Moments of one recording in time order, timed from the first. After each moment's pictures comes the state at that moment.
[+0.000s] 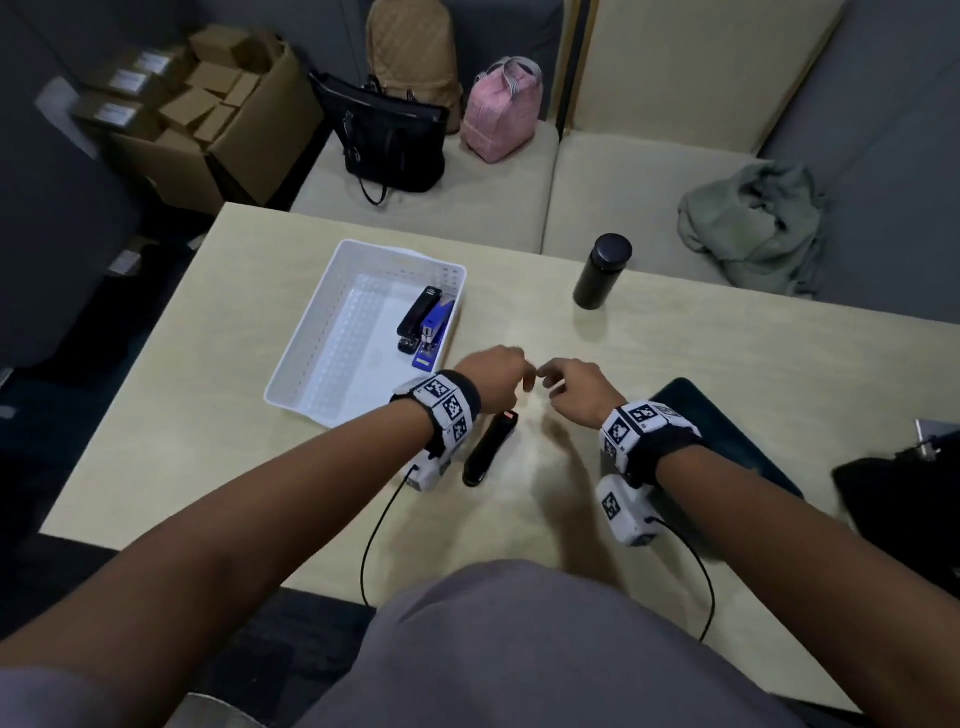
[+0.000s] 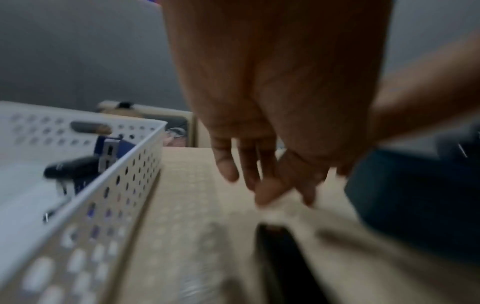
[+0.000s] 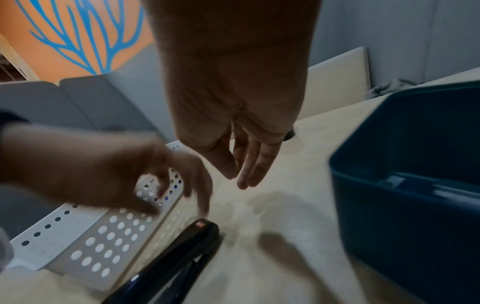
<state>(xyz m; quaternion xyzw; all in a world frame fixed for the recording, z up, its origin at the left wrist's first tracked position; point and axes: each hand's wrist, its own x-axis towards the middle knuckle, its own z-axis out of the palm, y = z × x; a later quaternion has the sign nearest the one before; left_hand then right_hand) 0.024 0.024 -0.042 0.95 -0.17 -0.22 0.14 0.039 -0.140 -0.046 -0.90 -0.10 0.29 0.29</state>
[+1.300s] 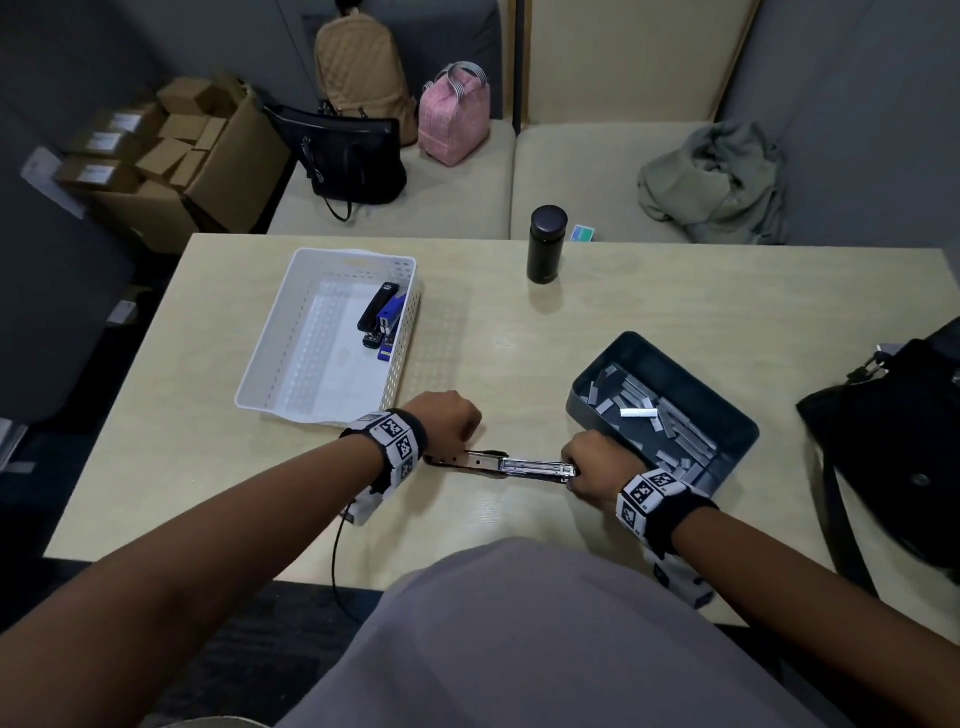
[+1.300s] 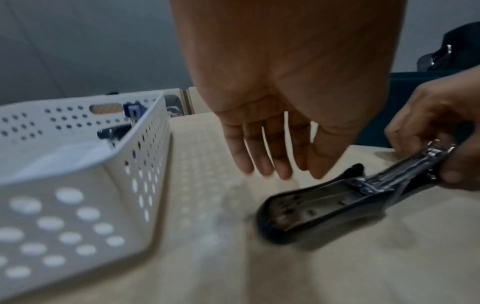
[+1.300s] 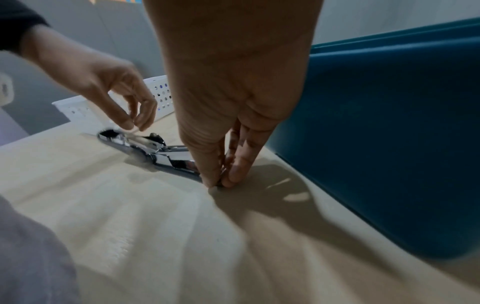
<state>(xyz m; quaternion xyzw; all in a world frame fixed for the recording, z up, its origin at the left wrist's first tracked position) -0.050 0.003 -0.054 0.93 -0.17 -0.32 0.01 -0.068 -0.242 -0.089 -0.92 -0.20 0.32 0.08</state>
